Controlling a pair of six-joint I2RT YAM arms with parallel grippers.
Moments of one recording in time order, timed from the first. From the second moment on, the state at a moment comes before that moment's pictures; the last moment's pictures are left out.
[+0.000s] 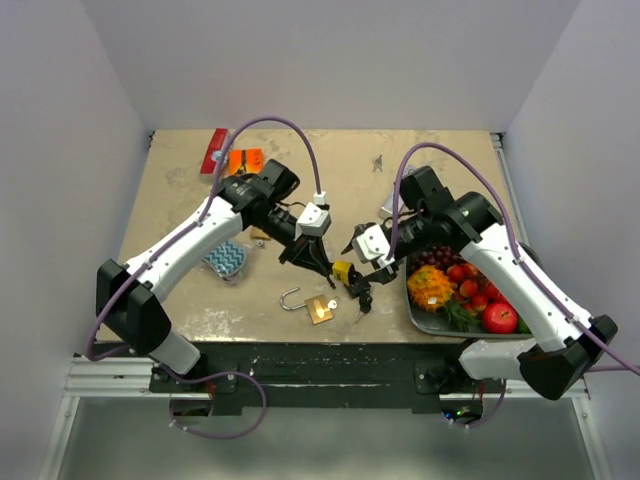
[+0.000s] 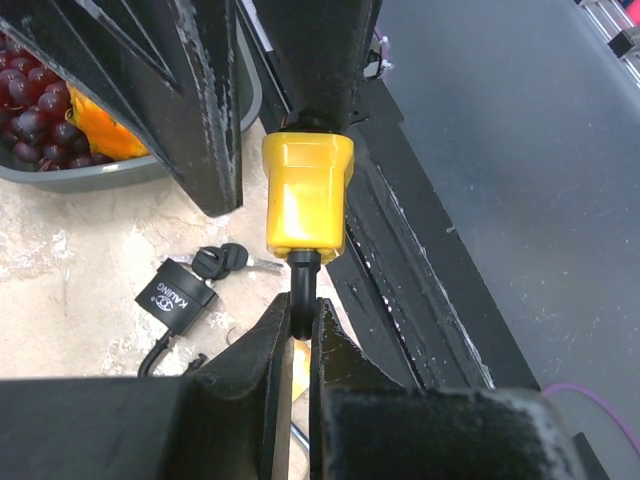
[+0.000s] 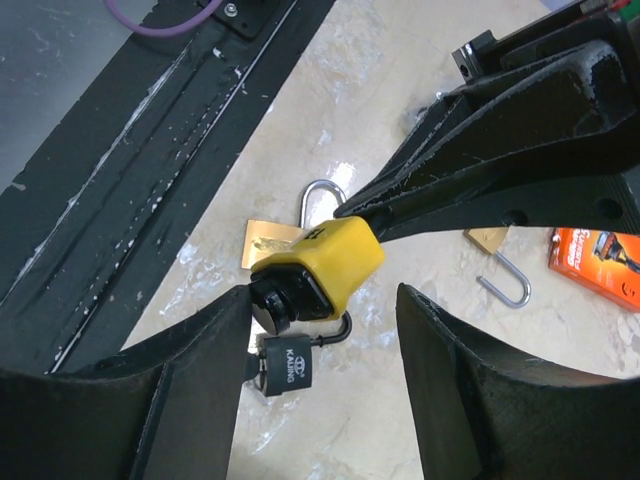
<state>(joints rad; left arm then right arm) -0.63 1.56 1.46 -1.06 1.18 0.97 0.61 1.27 1.43 -1.16 -0.93 -1.33</state>
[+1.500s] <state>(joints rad) -0.68 1.60 1.50 -1.19 1.05 1.14 0.65 1.28 1.35 -1.16 -0.92 -1.46</state>
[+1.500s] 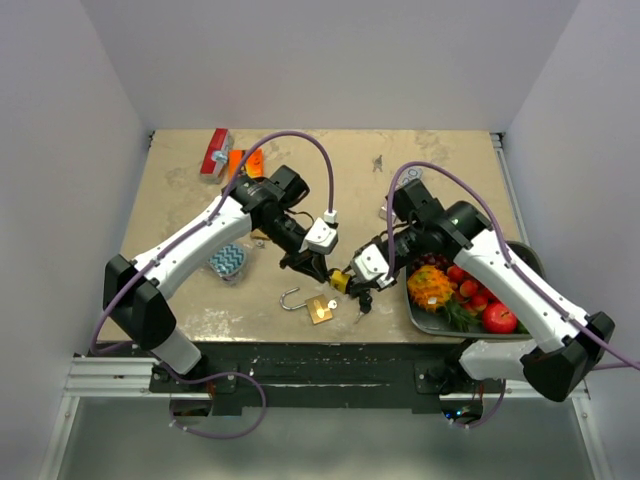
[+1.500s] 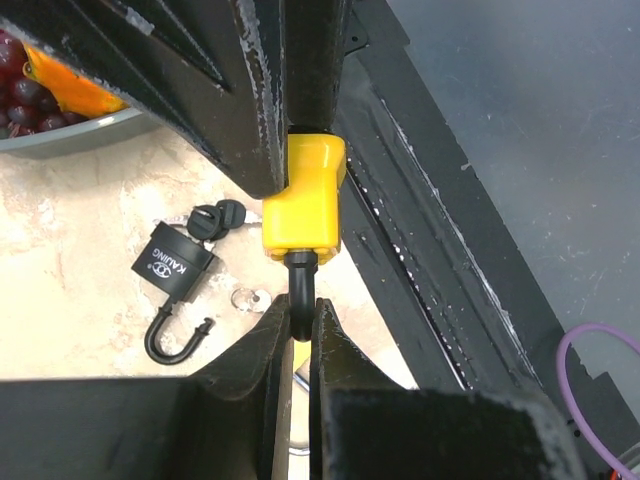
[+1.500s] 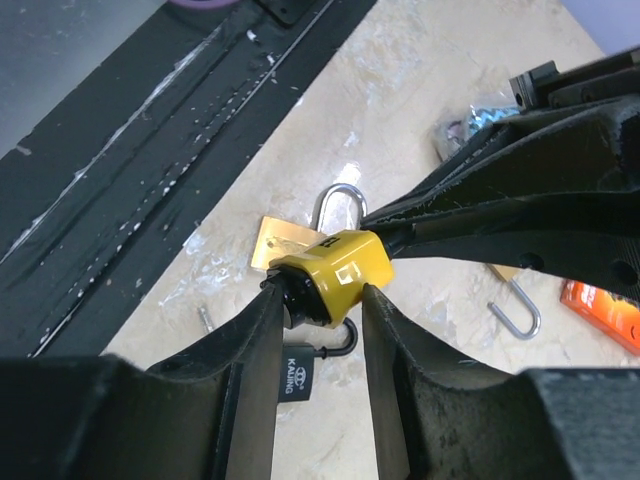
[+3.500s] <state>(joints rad) -0.46 1.32 1.10 -0.20 1.23 0.16 0.47 1.23 1.35 -0.74 -0.96 -0.53</state>
